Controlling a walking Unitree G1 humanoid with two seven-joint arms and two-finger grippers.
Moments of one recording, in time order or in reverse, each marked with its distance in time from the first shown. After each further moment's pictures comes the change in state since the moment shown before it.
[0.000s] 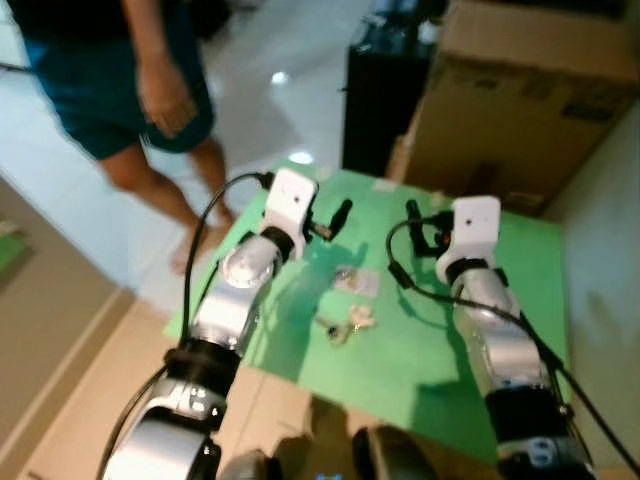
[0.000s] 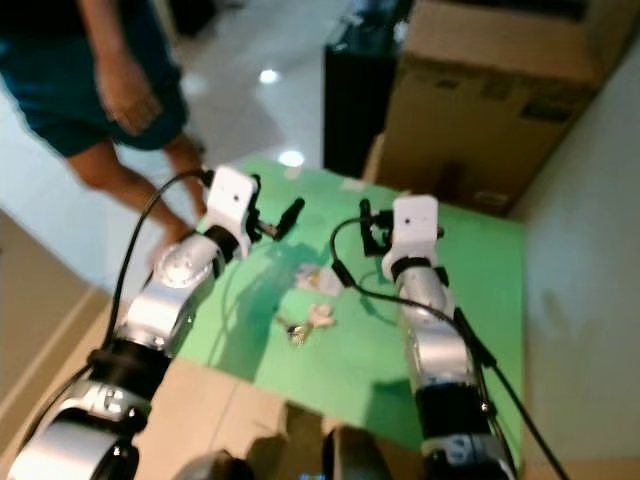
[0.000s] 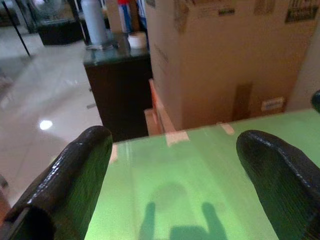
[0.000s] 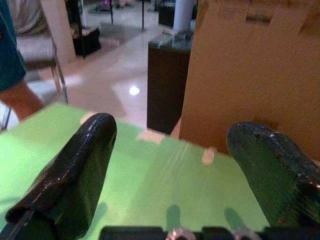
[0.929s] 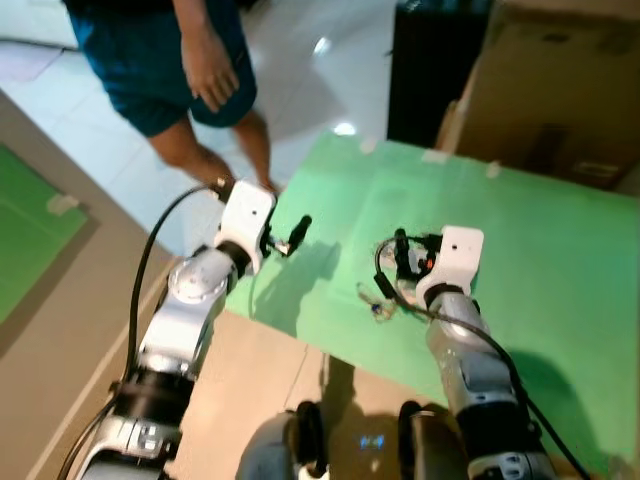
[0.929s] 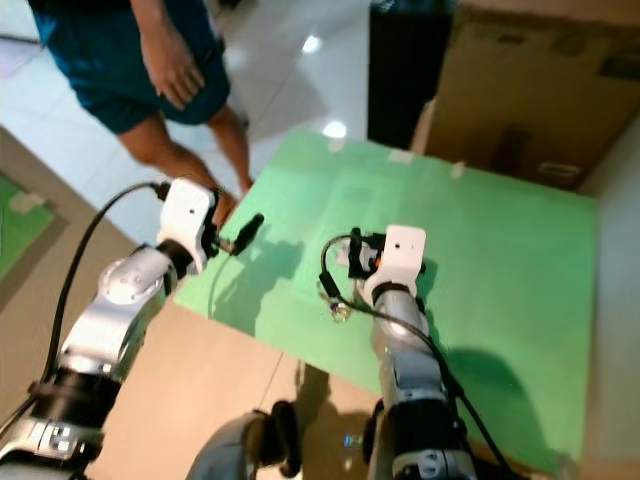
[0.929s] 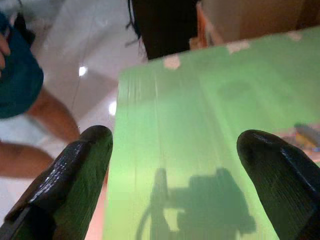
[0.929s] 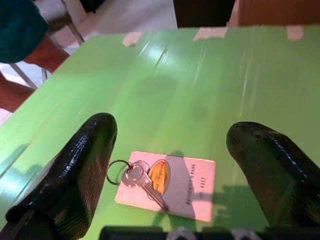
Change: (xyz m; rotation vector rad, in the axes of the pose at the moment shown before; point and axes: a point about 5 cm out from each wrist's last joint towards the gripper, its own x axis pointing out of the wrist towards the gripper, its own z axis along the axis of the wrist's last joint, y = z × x) left arm -0.044 0.025 -0.015 0.022 0.128 0.024; right arm -0.014 0.020 -0.040 0.182 0.164 -0.122
